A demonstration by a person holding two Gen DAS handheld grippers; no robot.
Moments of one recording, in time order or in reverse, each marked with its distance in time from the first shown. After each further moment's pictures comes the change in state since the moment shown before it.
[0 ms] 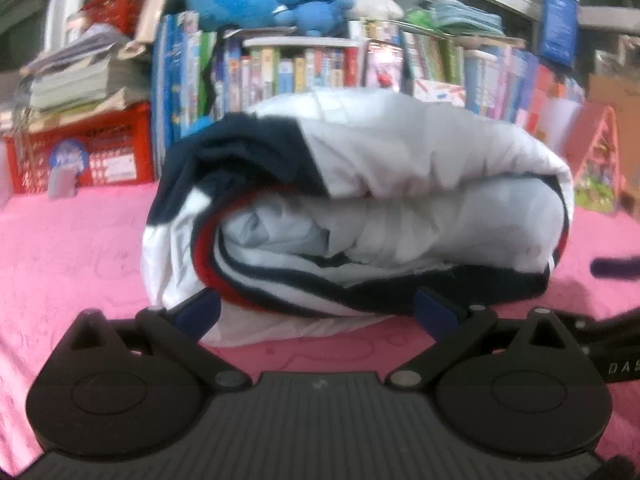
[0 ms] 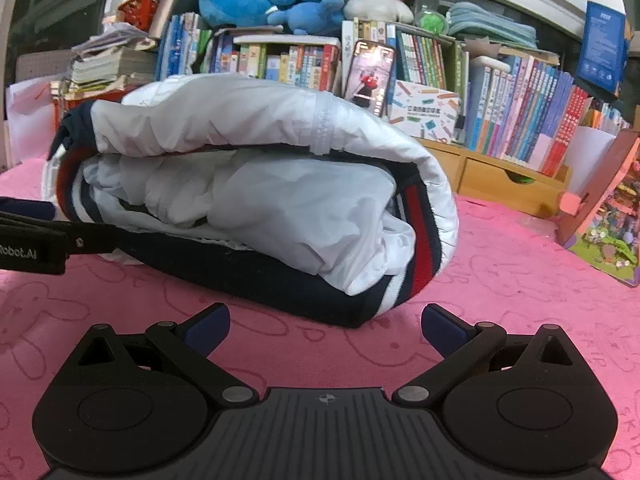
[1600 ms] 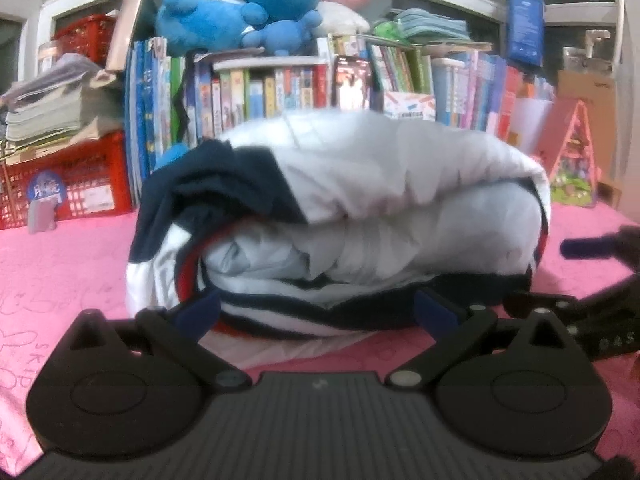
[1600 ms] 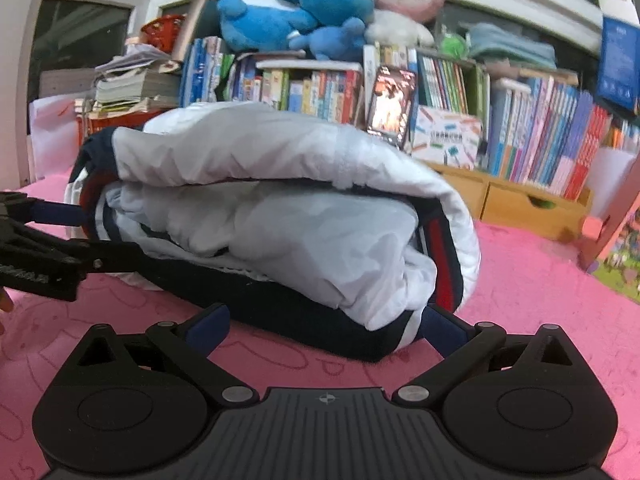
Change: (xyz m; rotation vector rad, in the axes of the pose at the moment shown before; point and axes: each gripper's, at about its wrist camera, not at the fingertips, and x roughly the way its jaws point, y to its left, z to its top) left arm 0.000 0.002 -0.001 0.049 -0.047 -0.059; right arm 0.002 -0.003 0.010 0.013 -0.046 0.065
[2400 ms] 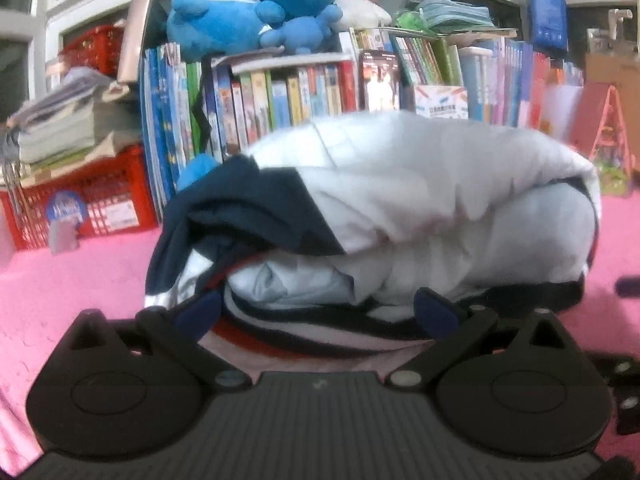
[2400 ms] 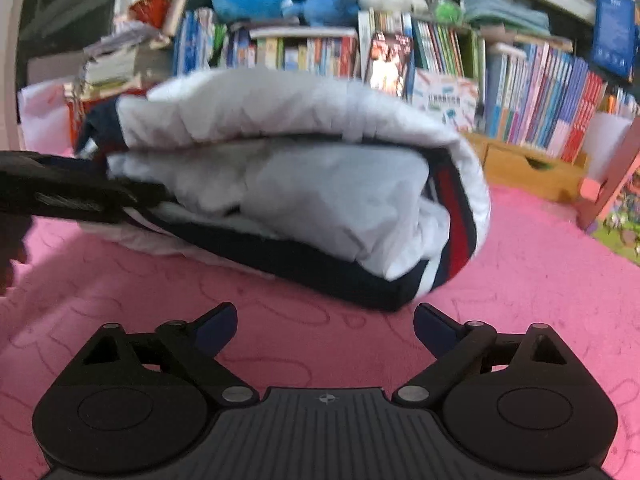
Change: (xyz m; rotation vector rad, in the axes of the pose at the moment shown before) left arm 0.021 0.006 0.016 0.056 -0.003 0.107; right arm -0.008 0.015 -0.011 0.015 0.060 -0.022
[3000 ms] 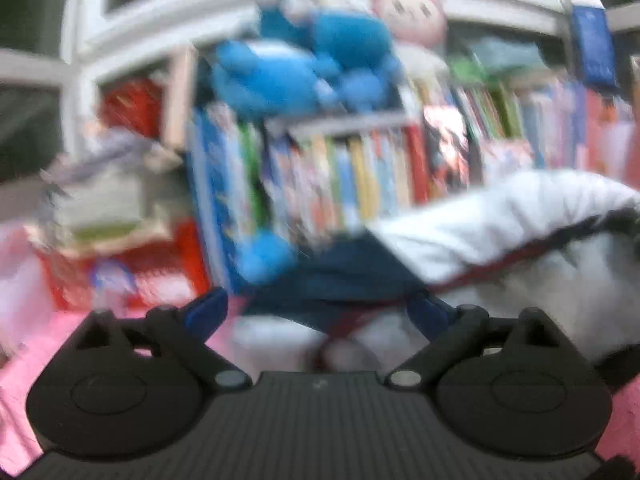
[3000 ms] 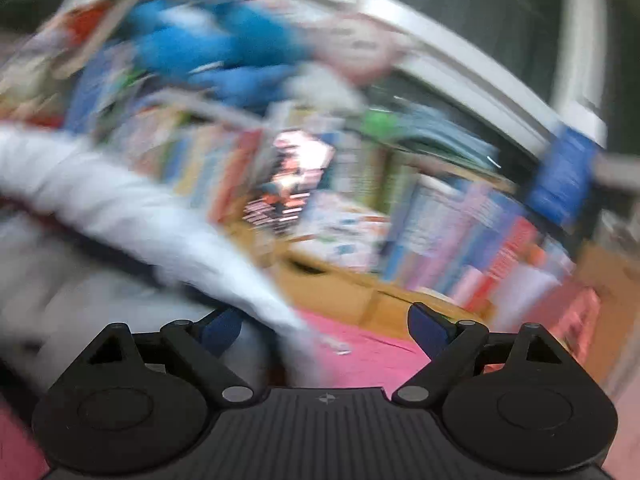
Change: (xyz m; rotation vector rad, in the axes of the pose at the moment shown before) left arm 0.016 0.051 0.054 0.022 -0.151 0.204; right arm 0.065 -0.059 0.107 -0.116 -0.241 -0.360
